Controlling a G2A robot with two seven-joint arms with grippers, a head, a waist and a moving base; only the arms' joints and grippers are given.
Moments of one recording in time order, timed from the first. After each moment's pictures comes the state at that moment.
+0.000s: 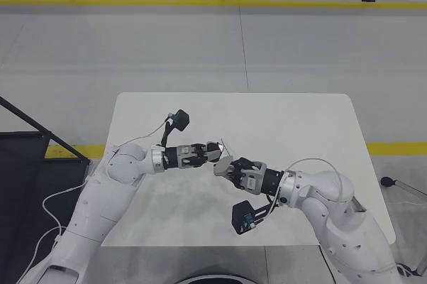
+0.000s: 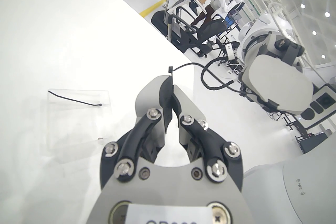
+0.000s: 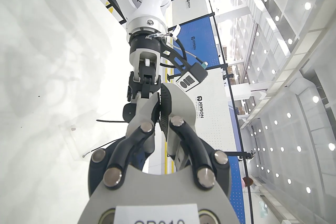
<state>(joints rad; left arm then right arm) 0.89 -1.18 -1.15 -1.31 0.06 -0.79 -0.89 -1.07 -1.12 1.11 -1.93 -2.43 -0.65 -0.56</state>
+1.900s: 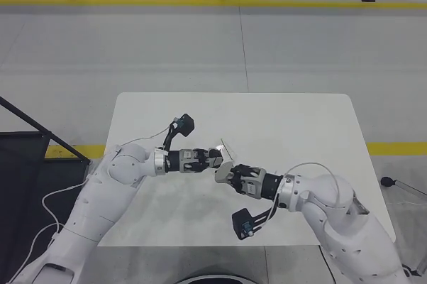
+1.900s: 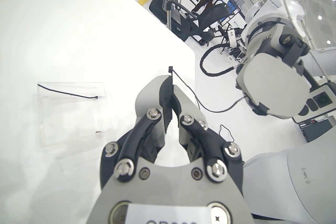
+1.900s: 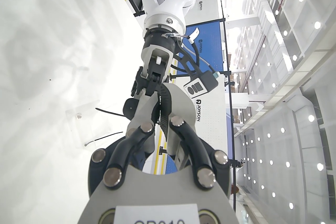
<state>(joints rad) 0.86 -1.14 -1.07 -1.32 0.08 -0.81 -0.88 -1.07 -1.06 1.08 -1.96 -2.51 -0.62 -0.56</state>
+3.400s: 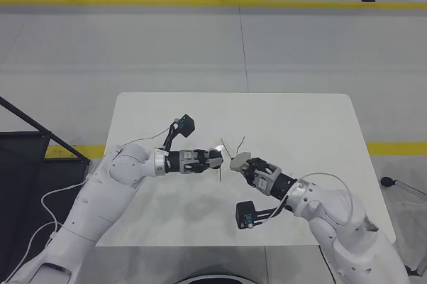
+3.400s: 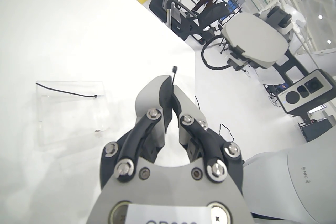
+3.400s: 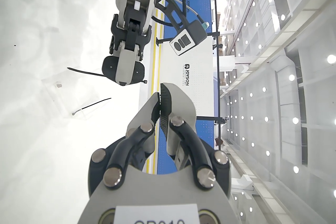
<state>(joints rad) 0.85 -1.12 -1.04 -1.32 0.07 -0.80 -0.84 -1.21 -1.04 1.15 -2.06 -2.50 -0.52 -0.32</state>
